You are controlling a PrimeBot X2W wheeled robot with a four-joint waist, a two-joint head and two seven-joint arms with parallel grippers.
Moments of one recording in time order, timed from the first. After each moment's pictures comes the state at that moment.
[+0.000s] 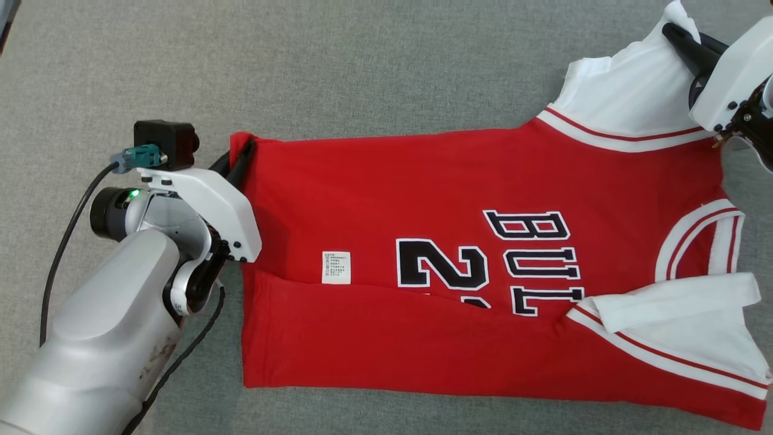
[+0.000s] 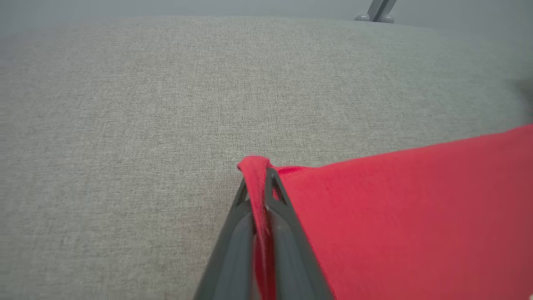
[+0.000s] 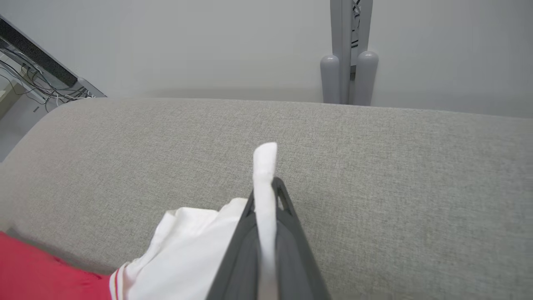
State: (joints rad) left arm -0.78 0.37 -0.75 0.51 -0.89 0.14 0.06; right arm -1.21 -0.54 0.98 0.81 1.23 0.13 0.14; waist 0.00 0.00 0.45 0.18
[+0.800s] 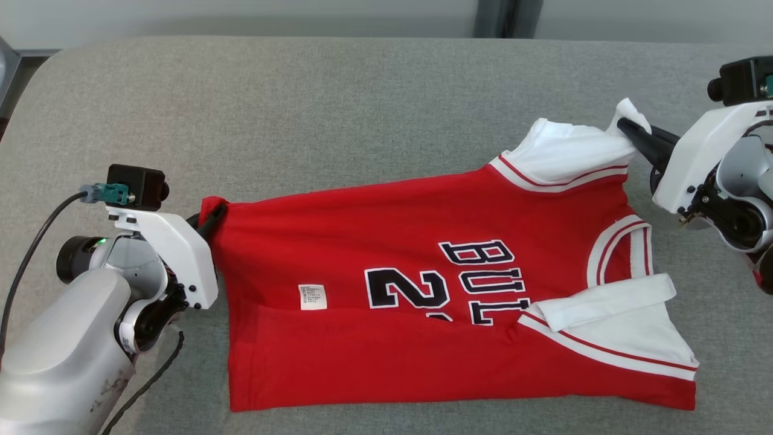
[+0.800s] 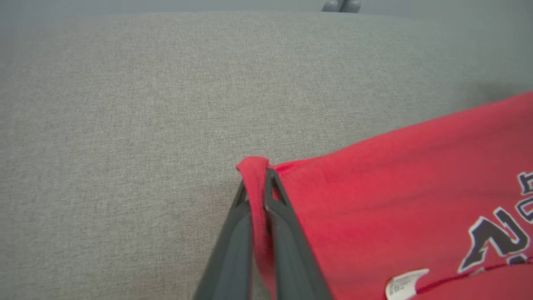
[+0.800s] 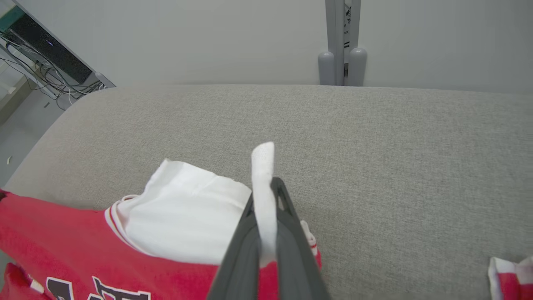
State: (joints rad) left arm -0.68 0.49 -0.78 0.50 -0.98 0.05 0.21; right arm -1.08 -0.58 1.13 0.71 1.37 0.13 0.10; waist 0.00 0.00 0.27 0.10
